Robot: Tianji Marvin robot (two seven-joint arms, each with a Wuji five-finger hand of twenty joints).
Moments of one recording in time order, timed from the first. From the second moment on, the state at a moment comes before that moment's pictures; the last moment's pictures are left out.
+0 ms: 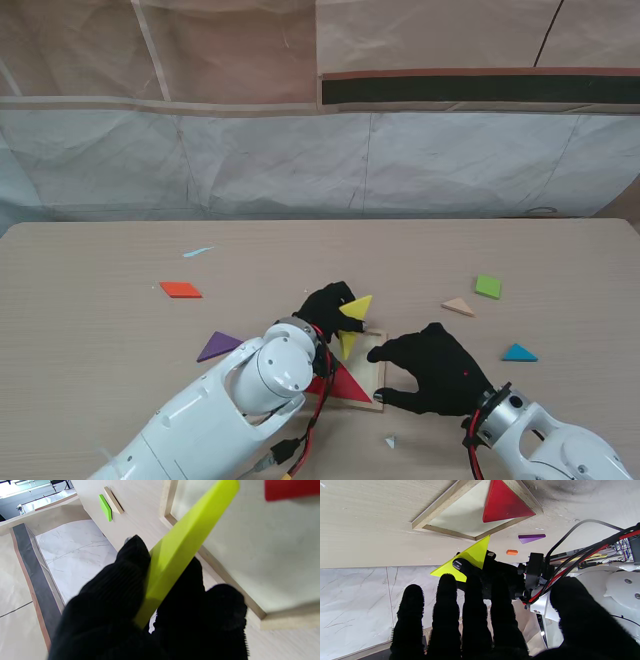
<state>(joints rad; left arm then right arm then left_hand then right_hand) 1.27 -1.32 -0.71 -1.47 0.07 0.45 0.23 -2.05 -1.06 1.49 -1.97 -1.04 -0.41 -0.07 1.04 -0.63 0.59 -0.23 0.44 0.26 1.21 0.54 0.73 0.31 0.79 0.83 1.01 0.17 1.17 0.53 0.96 0.16 1.70 0.35 0.38 -0.22 0.47 -0.04 0.58 -0.02 0.28 0.51 0.71 0.03 0.27 0.38 0.63 0.07 0.33 0.35 0.17 0.23 1.06 0.49</state>
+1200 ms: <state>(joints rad) 1.22 -1.35 -0.62 -1.38 0.07 0.44 0.16 -2.05 -1.06 1.49 -1.95 -1.03 -0.40 -0.07 0.97 -0.45 0.60 -0.10 0.24 0.26 0.90 0.57 0.39 0.25 0.78 0.61 0.71 0.34 1.11 0.58 0.56 0.32 1.52 0.66 0.38 -0.22 0.47 -0.04 0.58 -0.02 0.28 0.51 0.71 0.03 0.27 0.38 0.63 0.07 0.33 0.35 0.17 0.23 1.06 0.49</state>
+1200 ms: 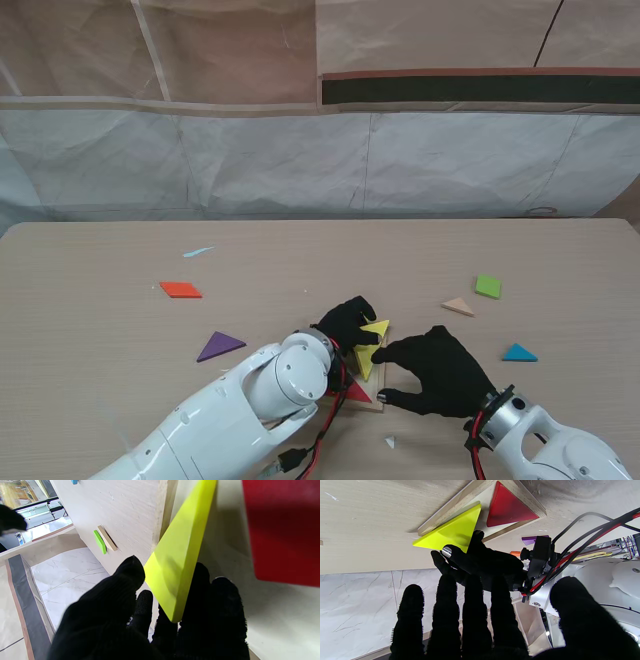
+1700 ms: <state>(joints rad) 1.18 -1.30 -0.58 -1.39 0.27 0.43 0.11 -2.05 -1.06 1.50 -1.95 -1.03 -0.41 -0.08 1.15 -0.42 0.27 -0.11 0.62 0.23 0.95 0.41 0.83 0.32 0.79 0.68 0.89 0.38 1.20 0.59 0.75 0.39 1.66 0.67 0.38 -0.22 0.47 -0.04 0.58 -0.02 0.28 0.51 0.71 0.03 0.27 0.38 0.63 0.07 0.33 0.35 0.17 0.23 1.06 0.49</state>
